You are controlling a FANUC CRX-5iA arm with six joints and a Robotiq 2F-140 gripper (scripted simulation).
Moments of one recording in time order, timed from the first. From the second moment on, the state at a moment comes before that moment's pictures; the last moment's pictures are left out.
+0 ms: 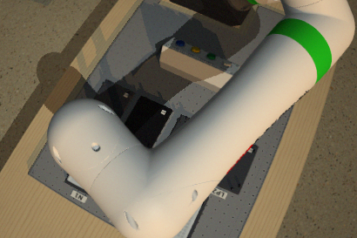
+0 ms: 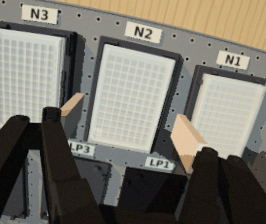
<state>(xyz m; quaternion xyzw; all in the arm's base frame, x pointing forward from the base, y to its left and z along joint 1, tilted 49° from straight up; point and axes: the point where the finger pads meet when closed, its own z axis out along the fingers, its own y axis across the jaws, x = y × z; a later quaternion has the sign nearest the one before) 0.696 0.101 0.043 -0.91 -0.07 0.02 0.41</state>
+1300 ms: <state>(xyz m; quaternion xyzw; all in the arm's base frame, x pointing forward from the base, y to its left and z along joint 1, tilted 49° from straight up) 0.513 0.010 0.080 -0.91 -0.07 0.02 0.41</state>
